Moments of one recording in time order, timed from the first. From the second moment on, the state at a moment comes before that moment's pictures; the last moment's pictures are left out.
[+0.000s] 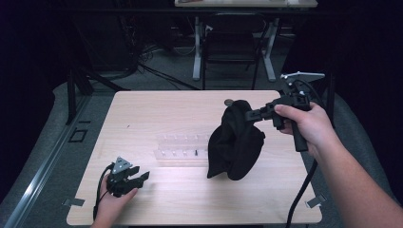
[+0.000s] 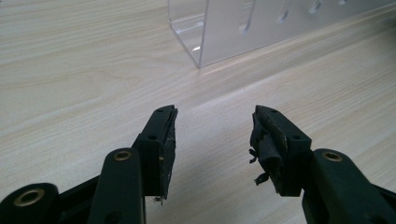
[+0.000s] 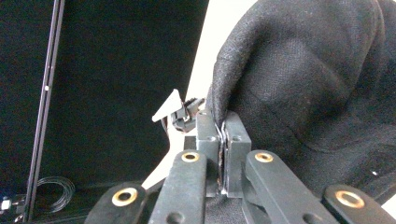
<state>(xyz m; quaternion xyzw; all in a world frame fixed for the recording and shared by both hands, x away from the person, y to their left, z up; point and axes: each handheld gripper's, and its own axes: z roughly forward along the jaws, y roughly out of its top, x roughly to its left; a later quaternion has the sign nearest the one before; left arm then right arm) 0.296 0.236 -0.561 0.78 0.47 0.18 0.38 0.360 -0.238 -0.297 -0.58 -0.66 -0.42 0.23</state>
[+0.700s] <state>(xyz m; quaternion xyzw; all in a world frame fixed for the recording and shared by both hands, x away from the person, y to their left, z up) 0.297 0.236 -0.561 0.78 0.47 0.17 0.38 0.402 -0.205 -0.292 -0.58 -0.65 -0.44 0.22</state>
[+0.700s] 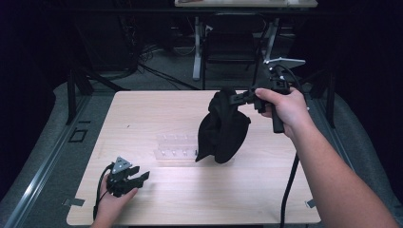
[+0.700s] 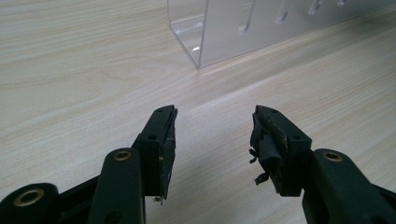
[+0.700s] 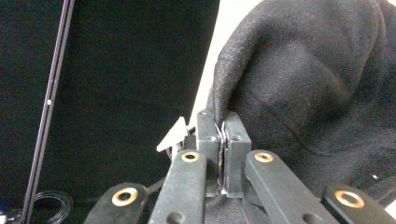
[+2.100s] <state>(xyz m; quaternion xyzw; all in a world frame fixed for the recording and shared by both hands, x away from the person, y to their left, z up) 0.300 0.187 -0.530 0.80 0.40 0.17 0.42 0.429 -0.189 -0.324 -0.58 -0.63 -0.45 0.24</state>
